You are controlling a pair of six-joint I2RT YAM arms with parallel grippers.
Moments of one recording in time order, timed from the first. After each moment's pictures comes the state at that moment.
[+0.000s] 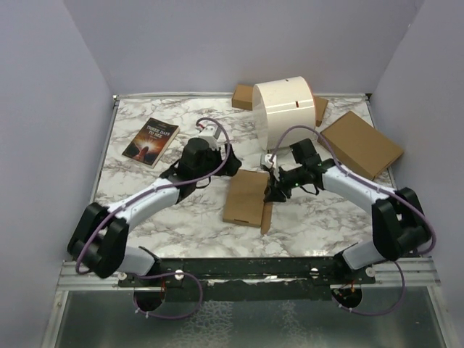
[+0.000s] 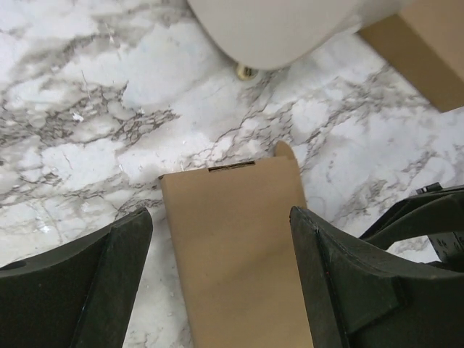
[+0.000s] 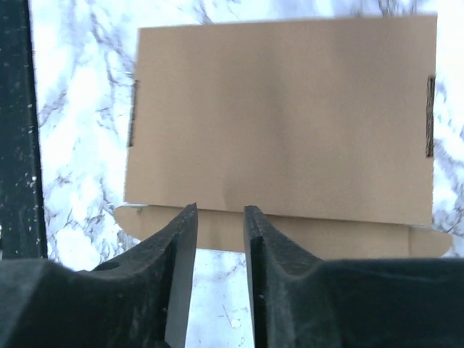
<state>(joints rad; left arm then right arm) -0.58 1.46 0.85 0.11 0.09 -0.48 0.45 1.56 0.91 -0.40 -0.81 -0.65</state>
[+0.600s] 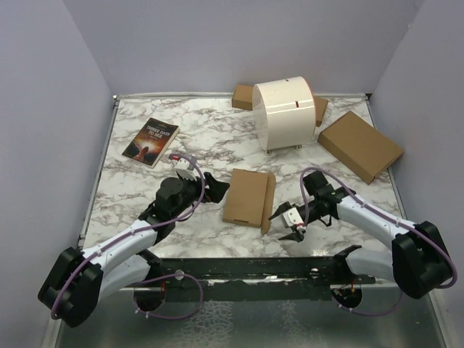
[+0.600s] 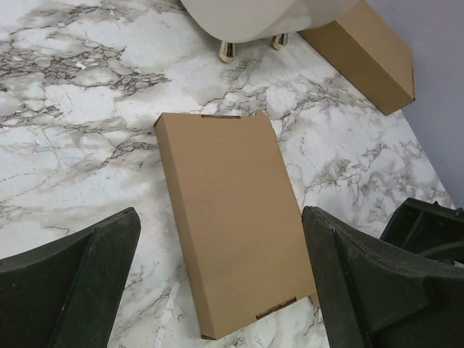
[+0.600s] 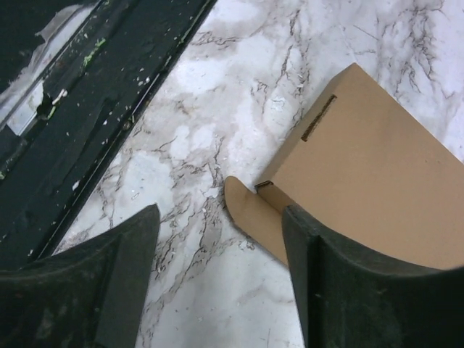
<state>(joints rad) -0.58 0.97 0.32 0.43 0.09 -0.55 0.46 1.20 0.57 -0.62 -1.06 -1.56</state>
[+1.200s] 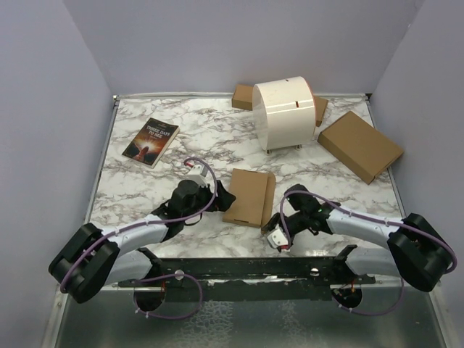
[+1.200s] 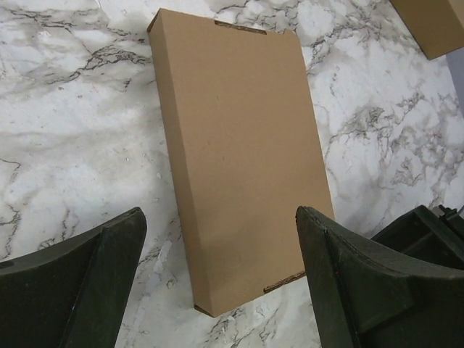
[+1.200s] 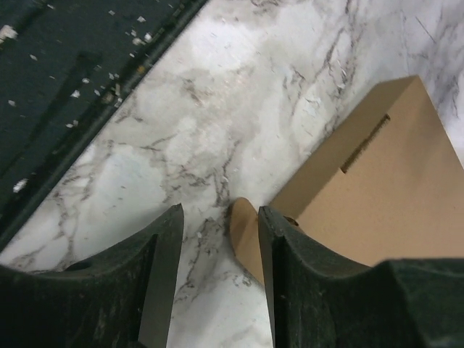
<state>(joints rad) -0.67 1.16 0.31 0.44 0.06 -0.64 0.71 1.23 0.43 -0.28 -0.80 -1.50</state>
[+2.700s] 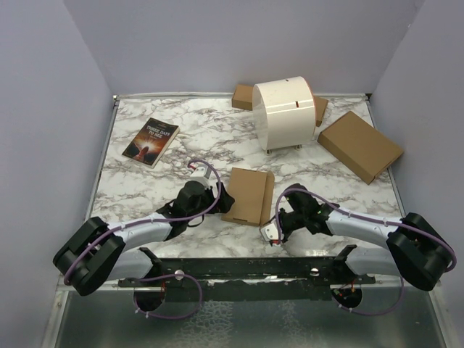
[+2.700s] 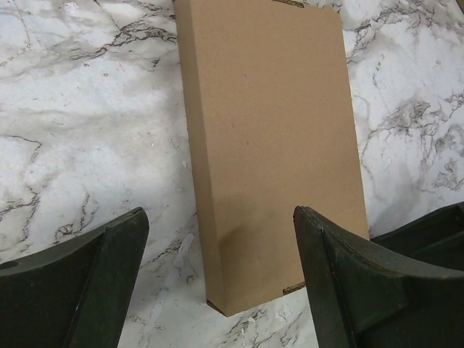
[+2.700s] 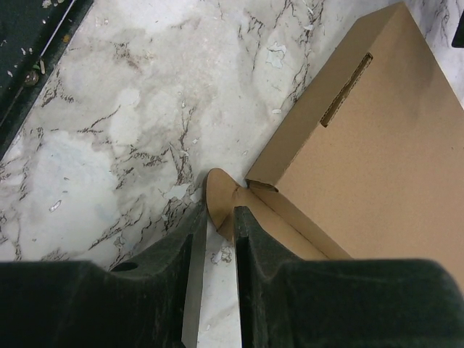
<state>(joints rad) -0.72 1.23 0.34 0.39 -0.04 -0.64 0.74 1.24 0.41 -0.12 -0.63 -1.32</state>
